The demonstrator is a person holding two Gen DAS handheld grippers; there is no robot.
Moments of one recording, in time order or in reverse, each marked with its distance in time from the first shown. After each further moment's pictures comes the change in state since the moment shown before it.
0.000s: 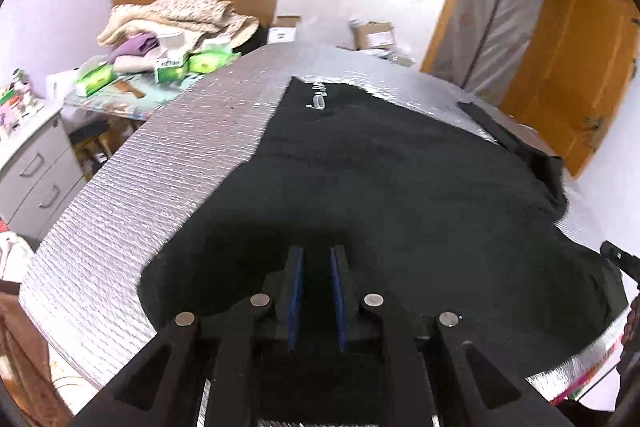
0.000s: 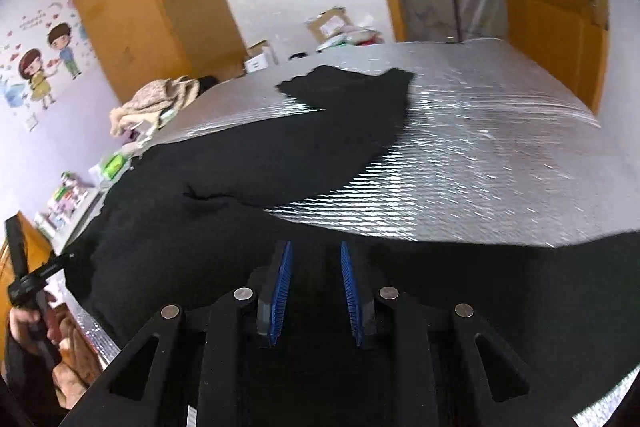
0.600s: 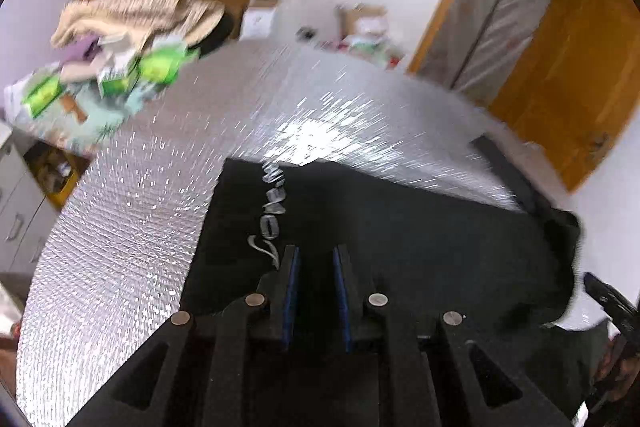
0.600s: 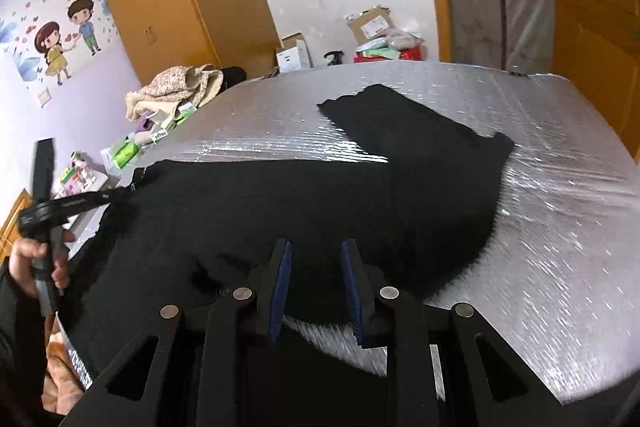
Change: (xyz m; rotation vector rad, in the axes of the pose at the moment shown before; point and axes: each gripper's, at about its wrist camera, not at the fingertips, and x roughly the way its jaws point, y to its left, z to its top) left arm 0.131 -0.012 0.125 -0.029 0.150 -0.042; right arm 0.090 0.041 0.081 -0.109 0.035 0.049
